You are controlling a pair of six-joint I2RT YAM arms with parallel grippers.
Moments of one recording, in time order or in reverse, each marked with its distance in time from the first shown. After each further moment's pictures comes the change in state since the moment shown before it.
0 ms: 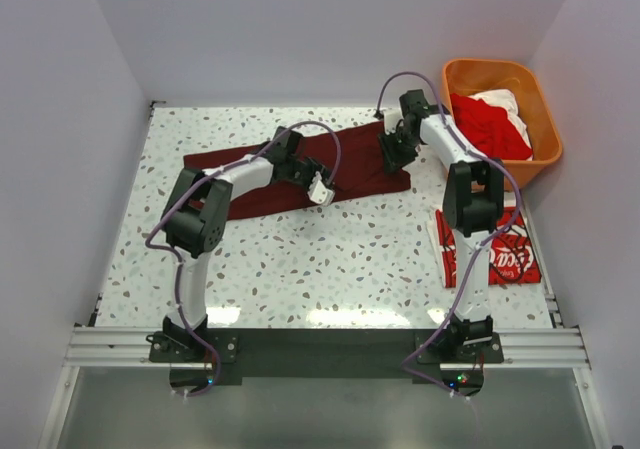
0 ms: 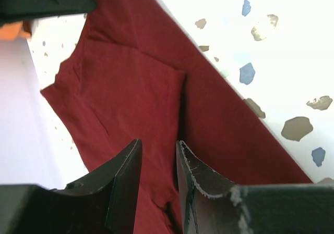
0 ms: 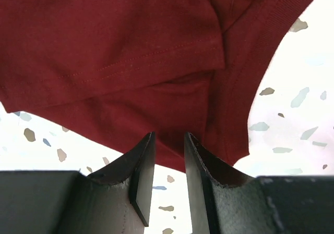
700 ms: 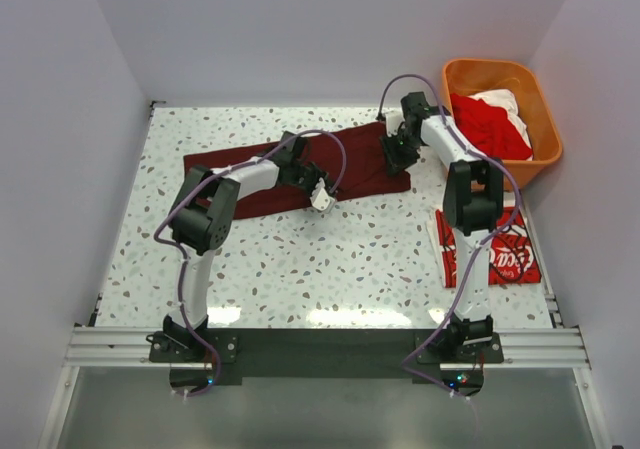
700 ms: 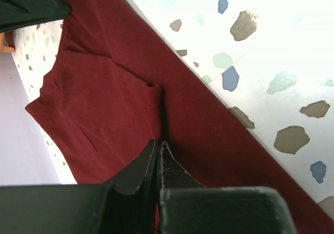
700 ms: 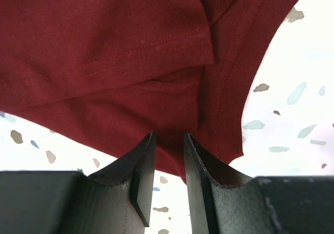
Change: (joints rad) left arm -0.024 0.055 0.018 -0.016 -0.031 0.100; right arm -0.013 0.015 -0.003 -0.003 0.011 -0.002
